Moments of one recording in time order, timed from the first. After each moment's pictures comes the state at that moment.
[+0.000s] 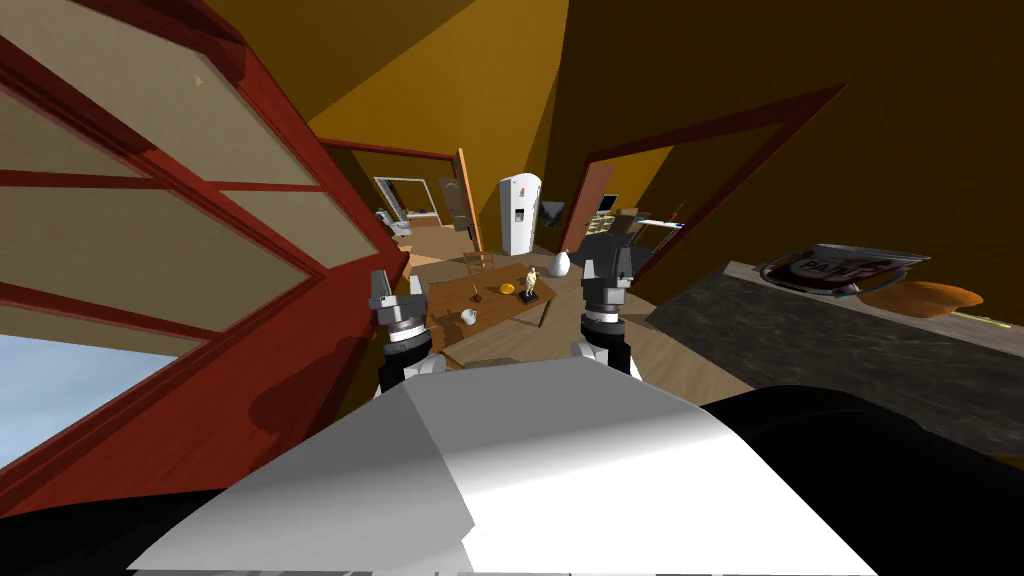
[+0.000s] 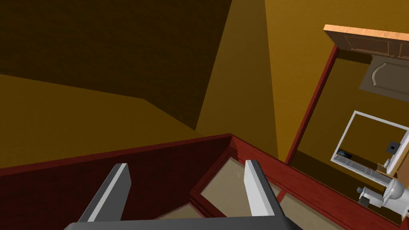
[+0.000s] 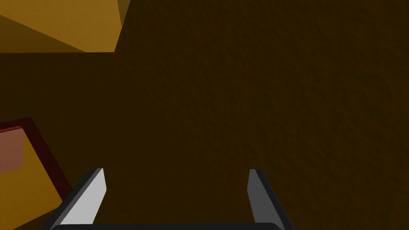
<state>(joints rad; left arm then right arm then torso) 0.49 0.02 -0.05 -2.25 0.09 -0.60 0.03 0.52 -0.04 0.01 -2.39 -0.01 -0.55 0.03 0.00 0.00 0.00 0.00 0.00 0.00</state>
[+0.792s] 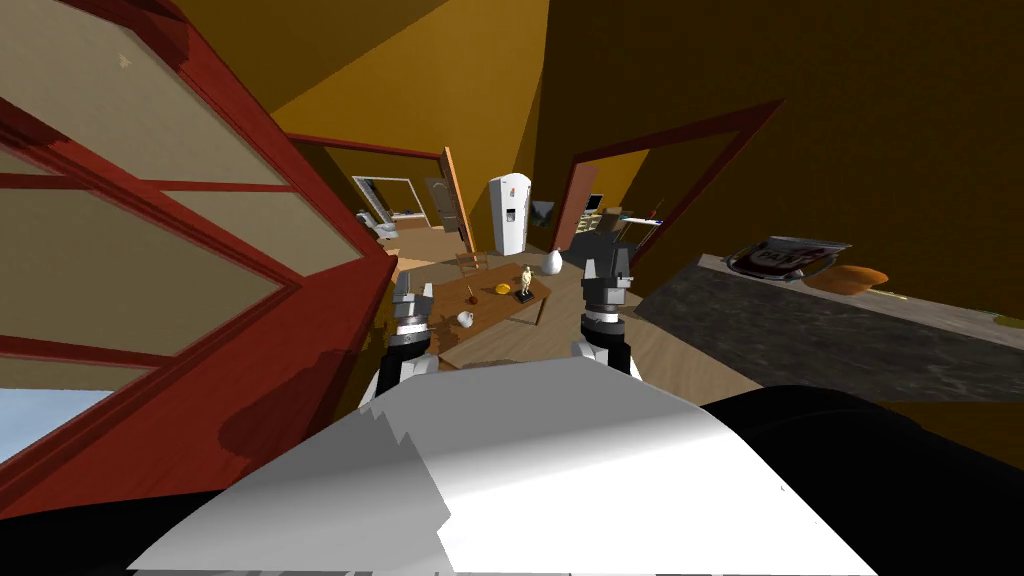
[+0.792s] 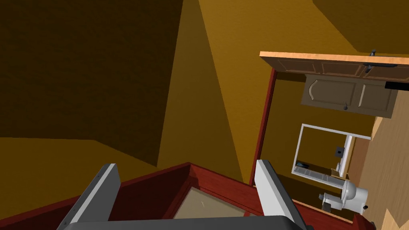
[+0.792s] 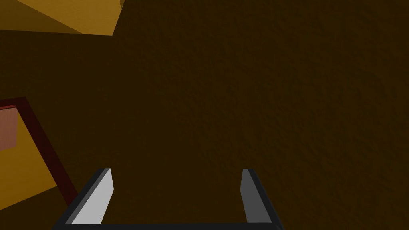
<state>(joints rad) 0.46 0.14 -0.01 -2.19 0.10 -0.42 0.02 0.52 -0.04 0.01 -2.39 -0.01 -0.55 0.03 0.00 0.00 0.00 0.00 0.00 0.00</state>
